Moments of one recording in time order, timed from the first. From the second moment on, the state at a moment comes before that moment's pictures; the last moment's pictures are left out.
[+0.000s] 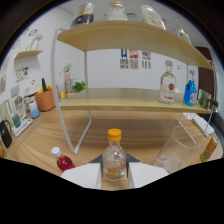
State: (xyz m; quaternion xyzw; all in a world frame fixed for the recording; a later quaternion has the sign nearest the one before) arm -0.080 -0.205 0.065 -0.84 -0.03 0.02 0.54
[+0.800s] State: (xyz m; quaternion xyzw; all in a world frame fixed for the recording) arm -0.085 -0.214 0.009 -0.89 -0.04 0.02 0.45
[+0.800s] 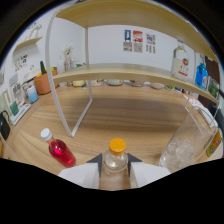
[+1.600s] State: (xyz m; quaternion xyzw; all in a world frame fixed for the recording) arm 0.022 -0.343 0.165 -0.84 -0.02 0.00 0.54
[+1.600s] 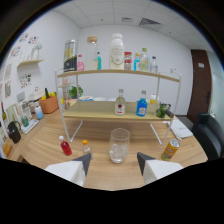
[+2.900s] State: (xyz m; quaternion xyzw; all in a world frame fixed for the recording) arm 0.127 -0.153 0.412 -0.74 0.02 0.03 0.67
